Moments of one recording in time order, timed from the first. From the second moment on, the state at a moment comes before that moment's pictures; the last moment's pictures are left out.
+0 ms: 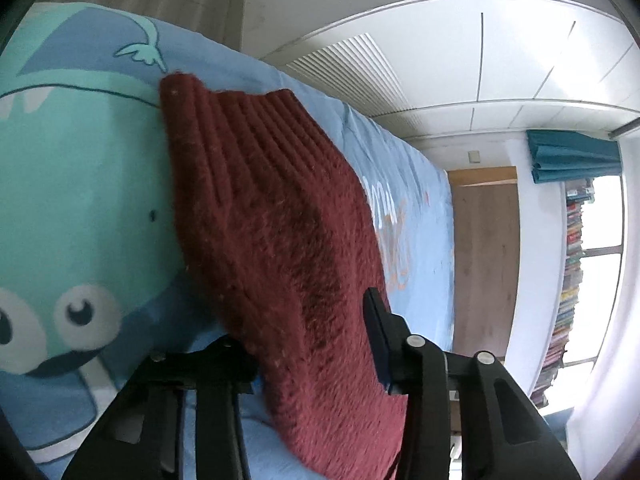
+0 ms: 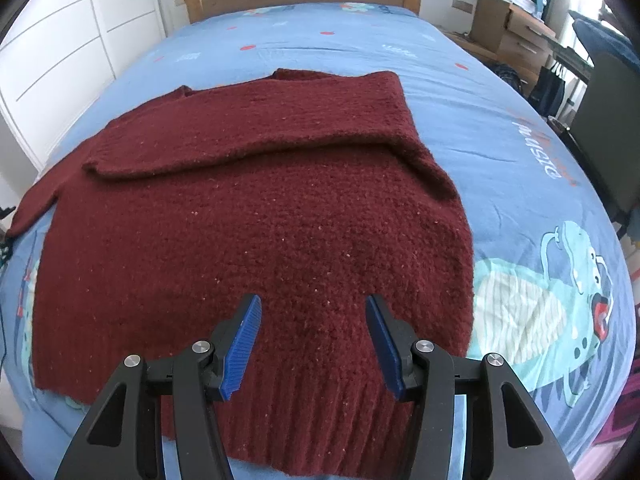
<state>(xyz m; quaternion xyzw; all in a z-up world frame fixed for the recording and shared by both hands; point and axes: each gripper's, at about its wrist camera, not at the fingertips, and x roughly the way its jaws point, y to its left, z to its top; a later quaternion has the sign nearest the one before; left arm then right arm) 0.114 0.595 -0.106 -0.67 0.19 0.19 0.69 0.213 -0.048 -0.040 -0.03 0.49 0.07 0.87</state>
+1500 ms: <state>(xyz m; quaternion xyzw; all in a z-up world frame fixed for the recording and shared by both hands) 0.318 0.389 0.025 -0.66 0.23 -0.07 0.71 0.192 -0.128 -0.031 0.07 0.46 0.09 0.88</state>
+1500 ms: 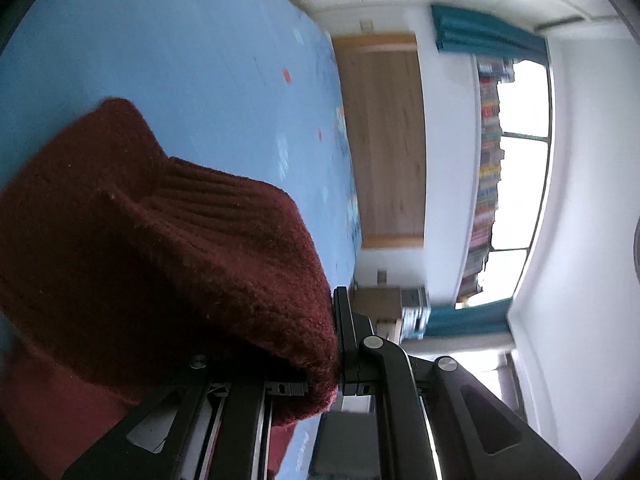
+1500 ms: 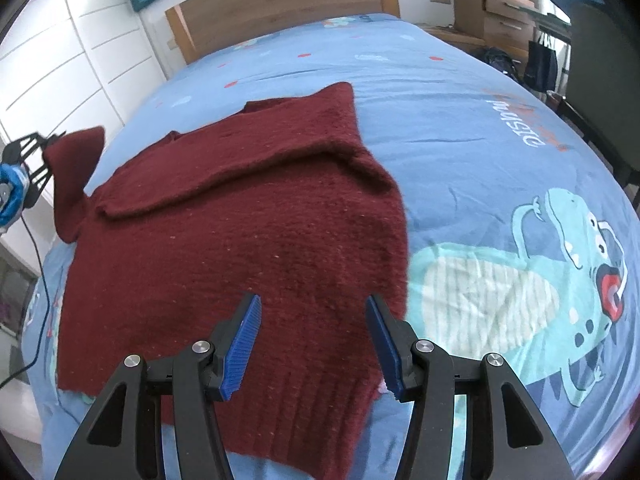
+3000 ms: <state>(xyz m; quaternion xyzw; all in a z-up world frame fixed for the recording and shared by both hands) 0.313 0.218 -0.028 -0.49 0.45 -0.12 0.74 0.195 -0.163 -0.038 0.09 0.46 0.08 0.88</state>
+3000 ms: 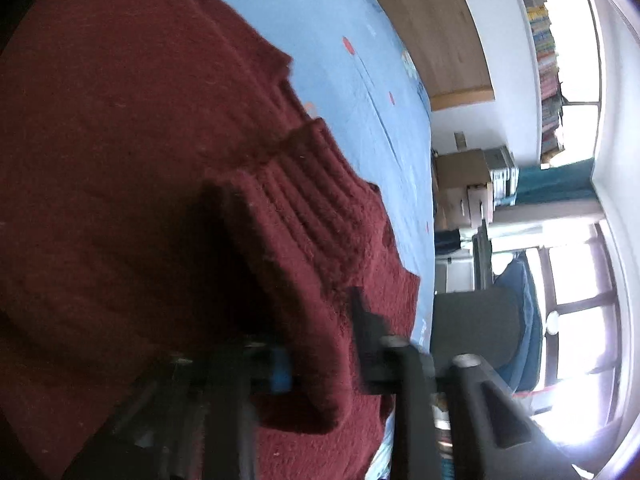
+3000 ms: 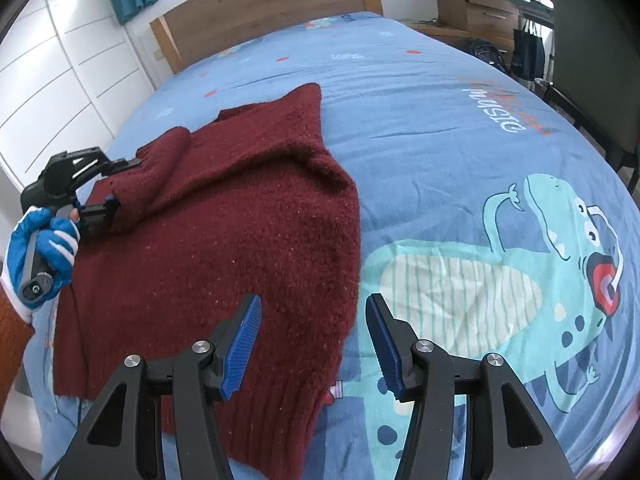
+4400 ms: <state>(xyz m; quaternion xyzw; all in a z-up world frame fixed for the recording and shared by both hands) 0.272 0.093 -0.001 -0.17 0.51 -0.16 0.83 0.224 -0.138 -0.030 0.06 0.45 0.10 0.88</state>
